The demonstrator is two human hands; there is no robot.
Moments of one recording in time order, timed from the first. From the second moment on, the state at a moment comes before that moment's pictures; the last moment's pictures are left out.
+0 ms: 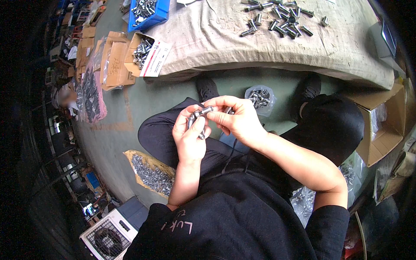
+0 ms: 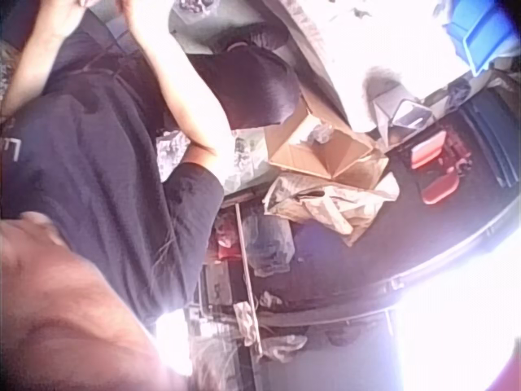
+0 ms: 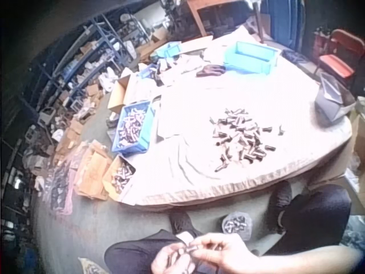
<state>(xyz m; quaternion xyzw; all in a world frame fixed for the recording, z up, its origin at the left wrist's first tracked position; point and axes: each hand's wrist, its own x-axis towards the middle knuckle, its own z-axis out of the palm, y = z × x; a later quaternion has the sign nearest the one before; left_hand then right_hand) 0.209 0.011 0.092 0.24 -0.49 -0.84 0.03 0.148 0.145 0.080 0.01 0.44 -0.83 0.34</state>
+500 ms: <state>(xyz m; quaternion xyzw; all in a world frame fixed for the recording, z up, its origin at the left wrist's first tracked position) 0.203 0.006 0.104 0.25 -0.38 -0.89 0.01 0.143 0.147 0.070 0.12 0.25 -0.85 0.44</state>
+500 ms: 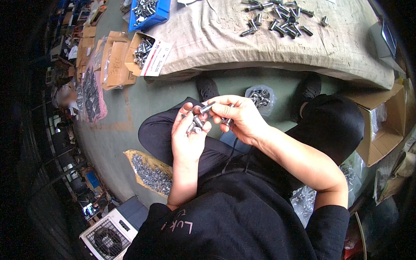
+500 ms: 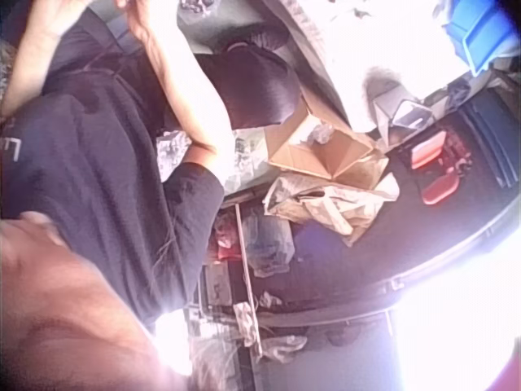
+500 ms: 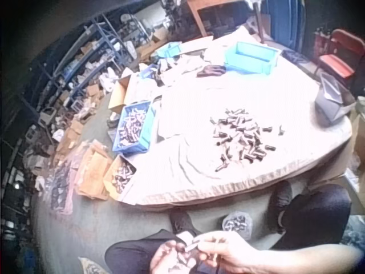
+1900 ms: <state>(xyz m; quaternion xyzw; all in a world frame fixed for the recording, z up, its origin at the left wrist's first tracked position) 0.196 -0.002 0.099 0.25 -0.27 -0.93 0.03 0.143 0.149 0.063 0.08 0.24 -0.85 0.46</state>
